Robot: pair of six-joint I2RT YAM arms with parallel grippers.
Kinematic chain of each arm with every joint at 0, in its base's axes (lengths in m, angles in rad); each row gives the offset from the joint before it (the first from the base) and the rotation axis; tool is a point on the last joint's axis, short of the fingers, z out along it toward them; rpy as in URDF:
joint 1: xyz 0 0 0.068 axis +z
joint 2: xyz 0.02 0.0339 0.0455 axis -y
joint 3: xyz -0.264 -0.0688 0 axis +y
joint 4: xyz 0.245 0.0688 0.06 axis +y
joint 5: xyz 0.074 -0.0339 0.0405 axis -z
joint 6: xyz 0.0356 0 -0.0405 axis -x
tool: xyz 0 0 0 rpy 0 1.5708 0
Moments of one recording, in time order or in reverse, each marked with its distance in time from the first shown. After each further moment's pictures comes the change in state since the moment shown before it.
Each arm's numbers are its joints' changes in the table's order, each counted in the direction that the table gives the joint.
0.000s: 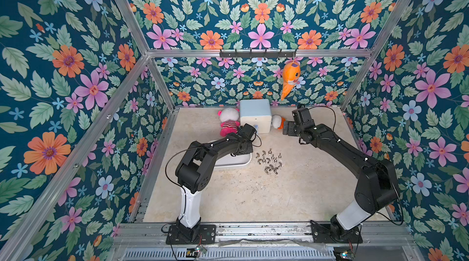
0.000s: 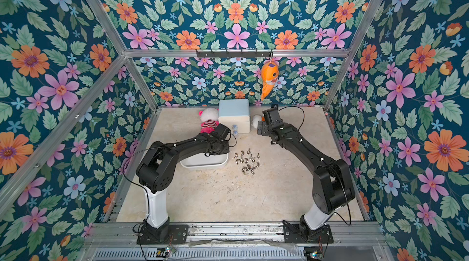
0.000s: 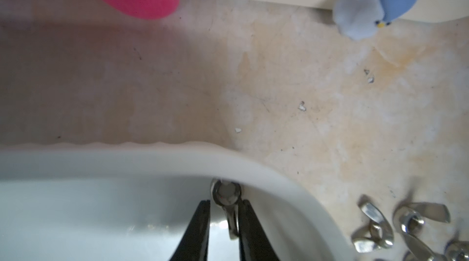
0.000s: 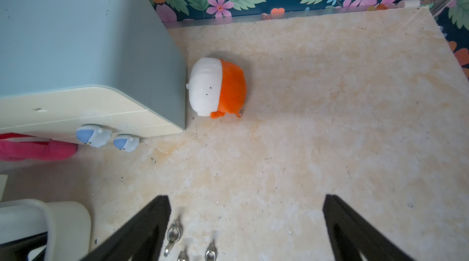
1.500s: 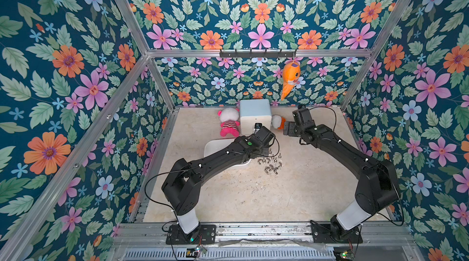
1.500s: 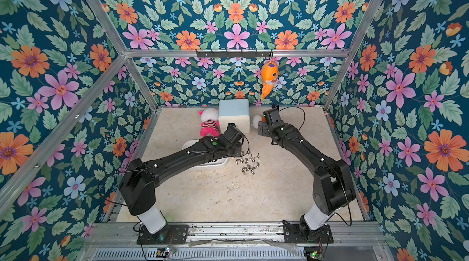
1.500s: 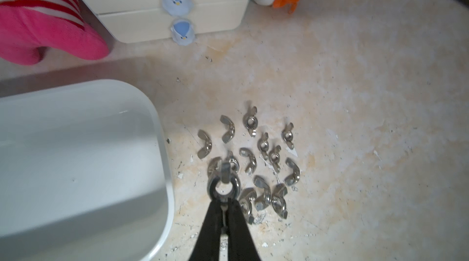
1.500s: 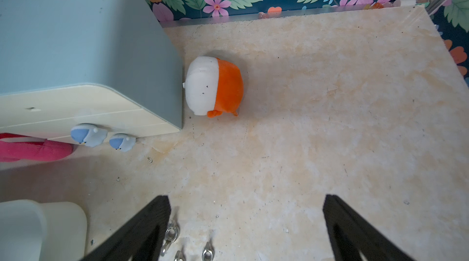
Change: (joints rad) left arm -0.290 0.242 -0.047 0.149 -0.111 -0.016; right arm -0.005 0.008 0.010 0.000 0.011 -0.001
